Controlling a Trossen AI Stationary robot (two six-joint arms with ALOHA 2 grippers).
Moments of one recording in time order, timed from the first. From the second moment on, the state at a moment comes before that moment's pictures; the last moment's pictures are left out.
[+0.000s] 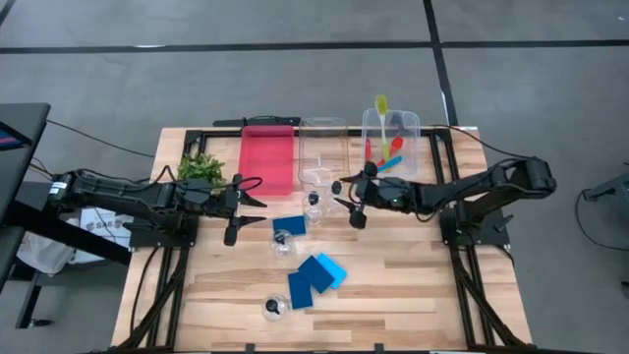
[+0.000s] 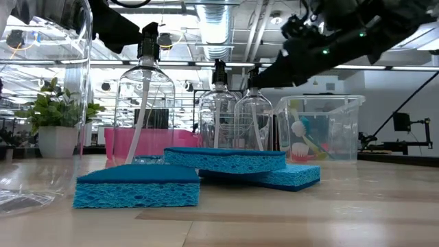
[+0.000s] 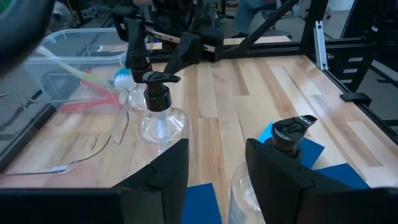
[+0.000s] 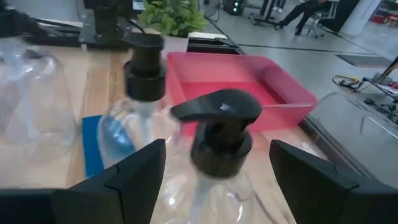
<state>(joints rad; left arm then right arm) -0.12 0.73 0.46 -0.03 -0.09 0.07 -0.04 1.32 0.52 0.53 0.32 -0.09</state>
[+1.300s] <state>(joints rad) -0.12 0.73 0.46 -0.03 -0.09 0.07 -0.05 1.40 0.61 0.51 0.36 -0.08</state>
